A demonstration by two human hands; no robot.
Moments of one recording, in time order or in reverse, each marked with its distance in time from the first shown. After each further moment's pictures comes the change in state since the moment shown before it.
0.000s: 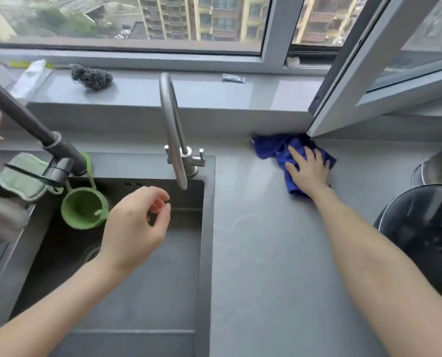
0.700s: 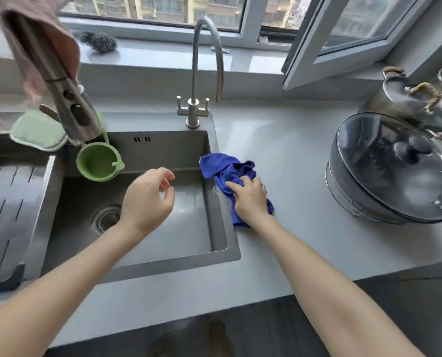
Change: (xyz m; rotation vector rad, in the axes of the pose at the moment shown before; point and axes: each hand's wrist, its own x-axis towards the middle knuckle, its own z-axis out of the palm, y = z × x) left_hand -0.116 -0.064 -0.036 -0.091 -0.088 0.105; right_hand -0.286 -0.151 0.044 0.039 0.103 -0.151
